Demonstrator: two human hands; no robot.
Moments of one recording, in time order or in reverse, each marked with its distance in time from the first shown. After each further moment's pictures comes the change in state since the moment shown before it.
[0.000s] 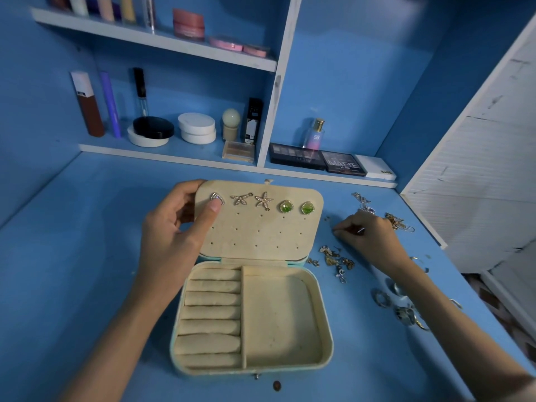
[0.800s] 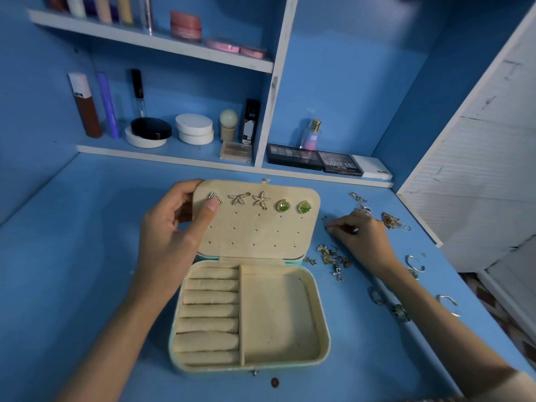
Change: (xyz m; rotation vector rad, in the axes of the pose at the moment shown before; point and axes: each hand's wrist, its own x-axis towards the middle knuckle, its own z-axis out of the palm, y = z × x) left_hand -0.001 0.001 -0.002 0.018 -0.013 -0.002; right_hand -0.002 -0.005 0.011 0.025 0.116 0.001
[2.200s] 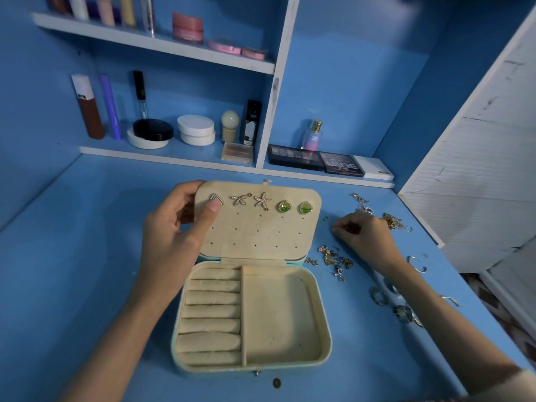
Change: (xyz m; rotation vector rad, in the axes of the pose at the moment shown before) left_hand 0.001 -0.002 -0.001 -0.009 -0.007 0.003; right_hand 0.003 0.000 -0.006 -0.019 -0.053 0.045
